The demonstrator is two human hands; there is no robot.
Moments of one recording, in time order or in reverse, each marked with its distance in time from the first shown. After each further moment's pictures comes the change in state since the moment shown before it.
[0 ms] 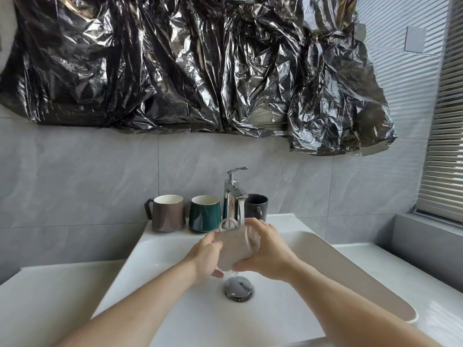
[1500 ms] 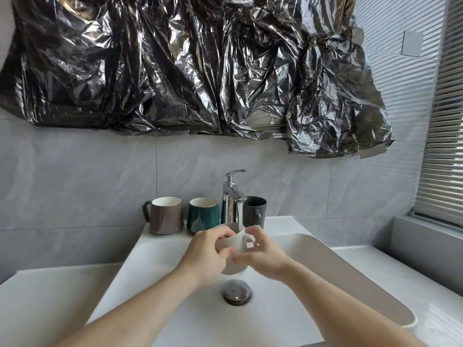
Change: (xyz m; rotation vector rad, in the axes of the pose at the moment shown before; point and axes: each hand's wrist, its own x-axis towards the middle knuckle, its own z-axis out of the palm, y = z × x) left_hand -0.006 0.003 0.000 0.401 0.168 0.569; right_hand 0.002 -0.001 0.013 0.607 -0.133 0.307
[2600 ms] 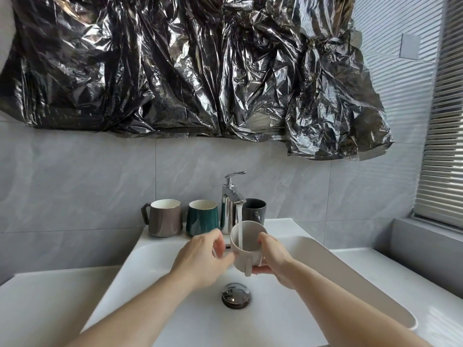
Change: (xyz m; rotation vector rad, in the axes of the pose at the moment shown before) left_hand -0.004 0.005 -0.010 0.263 -0.025 -0.113; right_hand 0.003 -0.005 -0.010 0.229 0.175 0.287
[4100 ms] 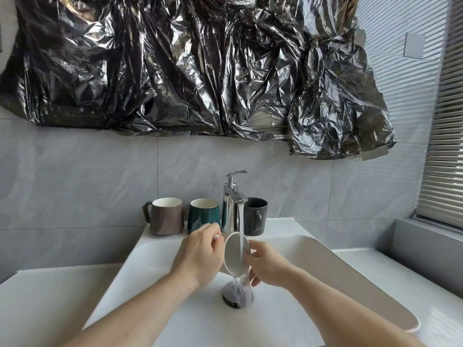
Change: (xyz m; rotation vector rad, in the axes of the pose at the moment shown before) left_hand -0.002 0.000 0.001 -0.095 0.180 0.081; right_hand -0.003 0.011 0.007 -0.496 -0.165 -0.247
